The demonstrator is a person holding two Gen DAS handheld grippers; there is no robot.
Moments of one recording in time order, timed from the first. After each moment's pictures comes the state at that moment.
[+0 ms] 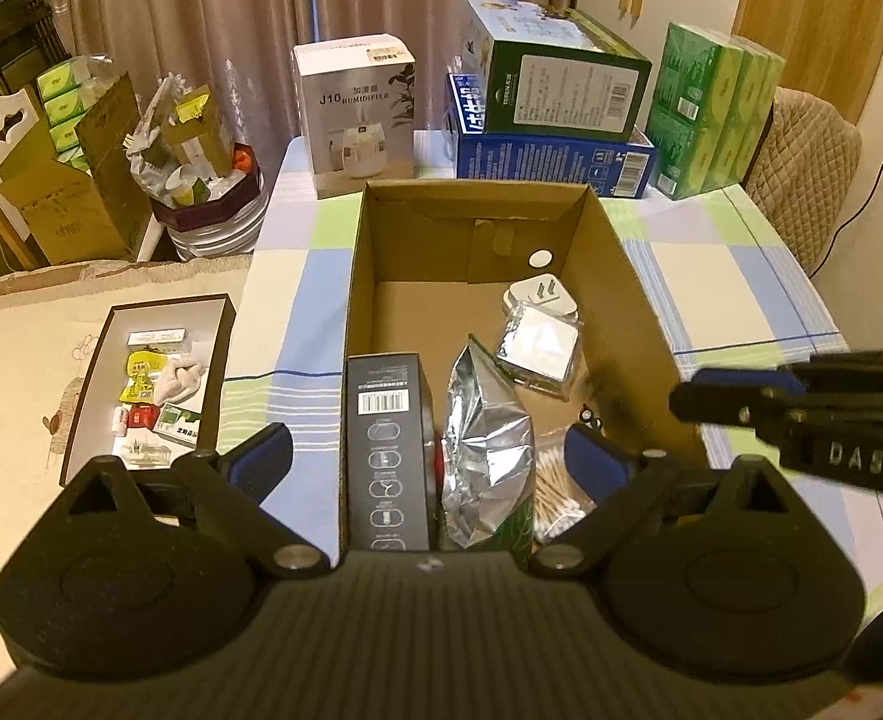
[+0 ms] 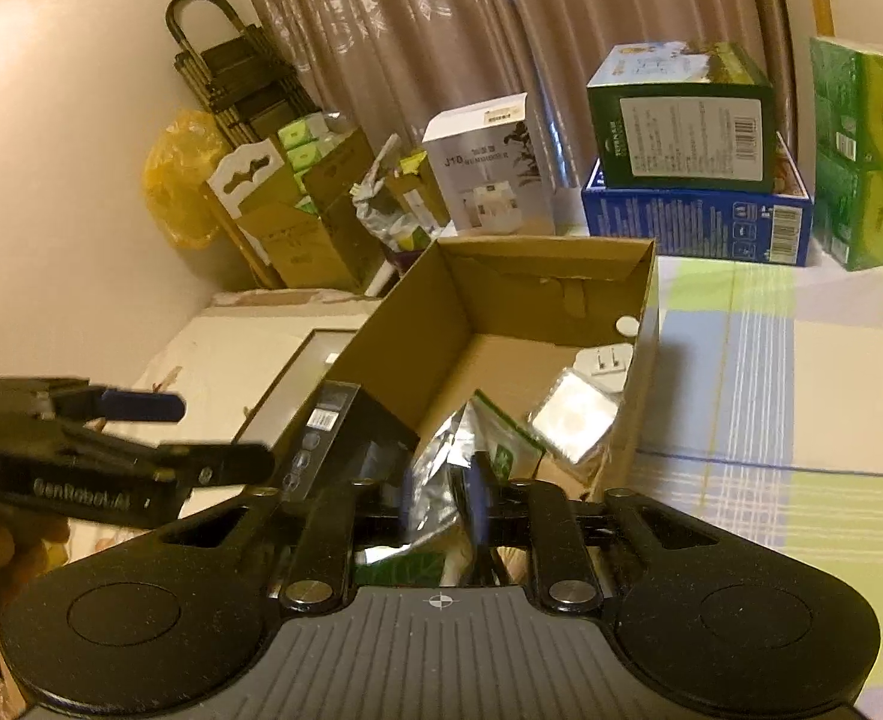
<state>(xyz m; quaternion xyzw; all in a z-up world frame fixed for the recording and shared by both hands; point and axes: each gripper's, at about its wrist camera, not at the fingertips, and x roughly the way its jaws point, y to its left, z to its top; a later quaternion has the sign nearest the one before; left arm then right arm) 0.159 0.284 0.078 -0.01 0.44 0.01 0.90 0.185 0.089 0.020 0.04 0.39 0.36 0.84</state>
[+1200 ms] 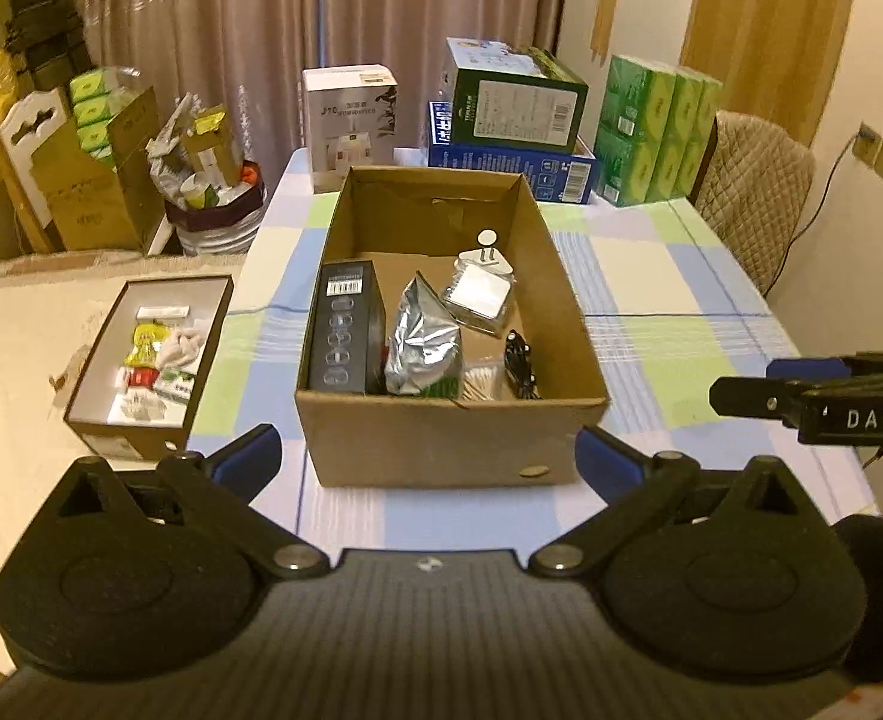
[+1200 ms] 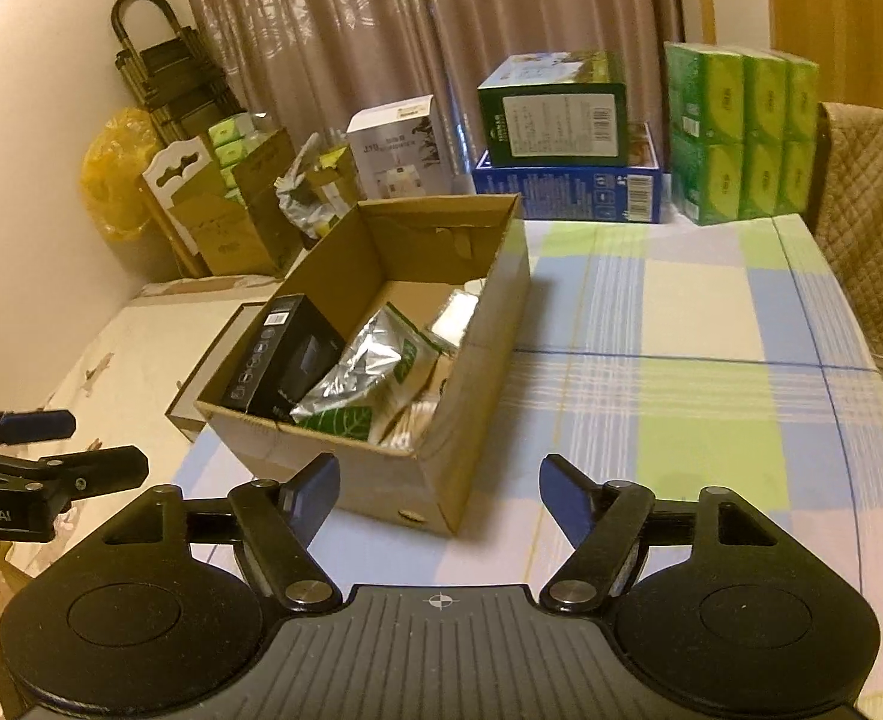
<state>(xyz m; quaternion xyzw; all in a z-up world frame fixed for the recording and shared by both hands) 0.005 0.238 0.094 -0.04 0.39 0.02 0.92 0.051 0.006 0.049 0.01 0.40 0.27 0.88</state>
